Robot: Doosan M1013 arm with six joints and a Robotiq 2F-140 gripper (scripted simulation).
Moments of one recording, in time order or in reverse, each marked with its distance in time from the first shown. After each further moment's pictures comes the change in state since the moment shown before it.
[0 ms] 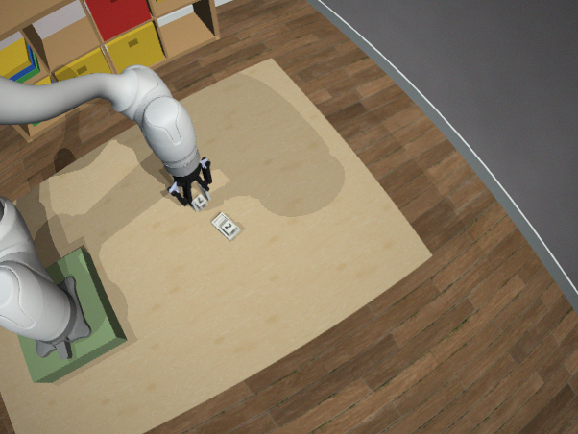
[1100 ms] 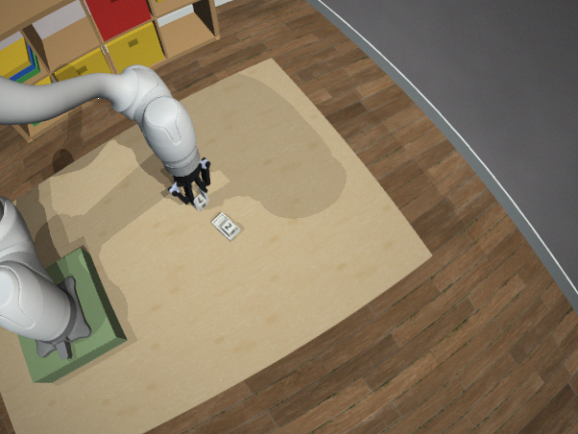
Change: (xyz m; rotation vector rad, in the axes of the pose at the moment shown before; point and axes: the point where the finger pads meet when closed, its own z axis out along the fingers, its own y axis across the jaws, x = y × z) arm 0.000 0.000 0.000 0.000 0.000 0.000
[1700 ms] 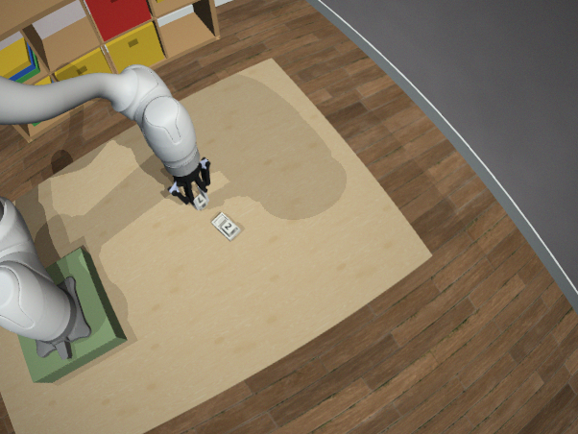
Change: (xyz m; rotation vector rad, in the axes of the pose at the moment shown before) arm 0.000 0.000 -0.001 0.000 0.000 0.000
